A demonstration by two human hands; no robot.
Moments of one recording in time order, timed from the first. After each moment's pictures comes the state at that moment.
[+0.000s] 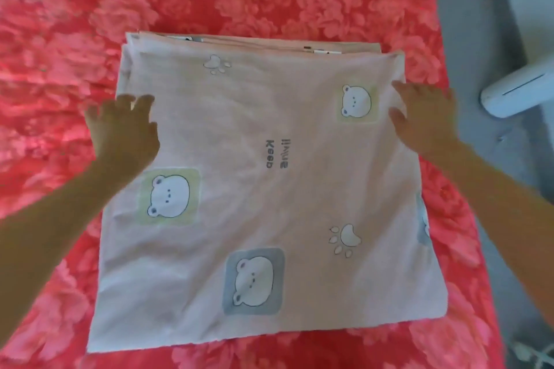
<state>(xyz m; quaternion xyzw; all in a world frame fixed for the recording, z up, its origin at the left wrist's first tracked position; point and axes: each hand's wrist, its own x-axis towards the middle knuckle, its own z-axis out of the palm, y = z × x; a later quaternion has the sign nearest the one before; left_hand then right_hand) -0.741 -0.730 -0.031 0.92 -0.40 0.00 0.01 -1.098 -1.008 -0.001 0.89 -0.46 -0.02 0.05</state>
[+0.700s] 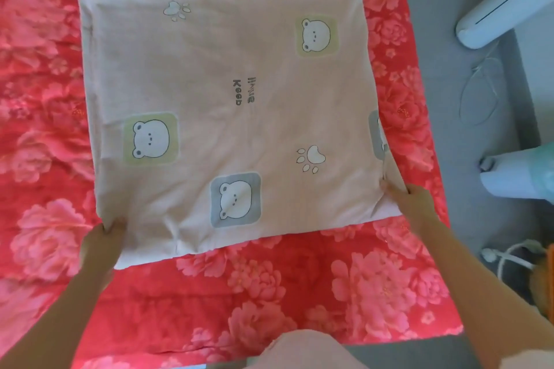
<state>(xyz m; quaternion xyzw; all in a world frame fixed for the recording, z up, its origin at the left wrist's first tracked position) -0.878 -0.507 -0.075 0.93 0.00 -0.32 0.17 -1.303 -0.806 -0.045 0.50 -0.75 0.04 -0.43</state>
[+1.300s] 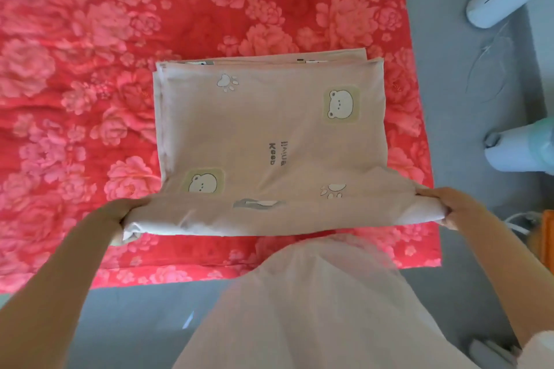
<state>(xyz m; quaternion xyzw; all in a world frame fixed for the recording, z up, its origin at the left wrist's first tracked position) -0.866 -0.460 0.095 0.77 0.27 -0.53 0.22 -1.383 -0.750 0.067 0.22 -0.81 -0.01 -0.54</state>
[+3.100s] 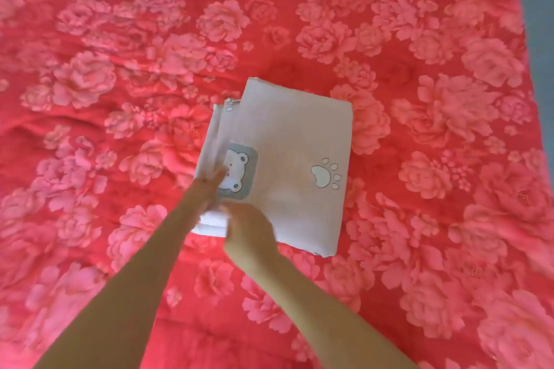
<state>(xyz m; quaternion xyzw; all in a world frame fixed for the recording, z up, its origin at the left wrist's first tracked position) -0.795 -0.587 -0.061 0.84 0.03 -0.44 0.33 -0.956 -0.628 -0.102 0.91 -0.29 0.01 -0.31</state>
